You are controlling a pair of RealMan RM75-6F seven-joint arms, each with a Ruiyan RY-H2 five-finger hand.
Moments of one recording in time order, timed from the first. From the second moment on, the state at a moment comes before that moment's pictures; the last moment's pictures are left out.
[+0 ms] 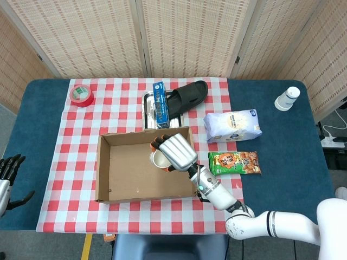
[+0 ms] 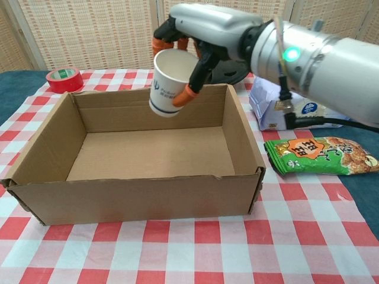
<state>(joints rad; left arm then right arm) -0.11 -1.09 -0.05 -1.46 1.50 1.48 -0.18 0.88 -1.60 0.37 -1.66 -1.21 0.93 -0.49</state>
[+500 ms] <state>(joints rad) -0.11 -1.09 -0.05 -1.46 1.50 1.47 -0.19 0.96 -1.54 0.35 -1.71 -0.98 0.89 -0.52</state>
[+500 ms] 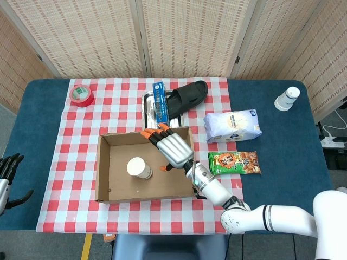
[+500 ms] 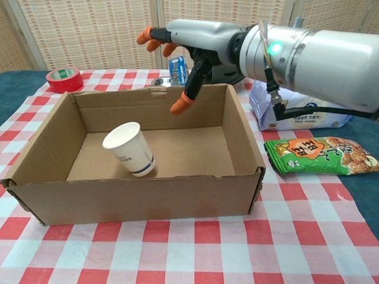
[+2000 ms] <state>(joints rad) -0.11 -1.09 -0.05 -1.47 1.50 1.47 -0.17 0.51 -1.41 0.01 -1.18 -1.36 0.99 0.14</state>
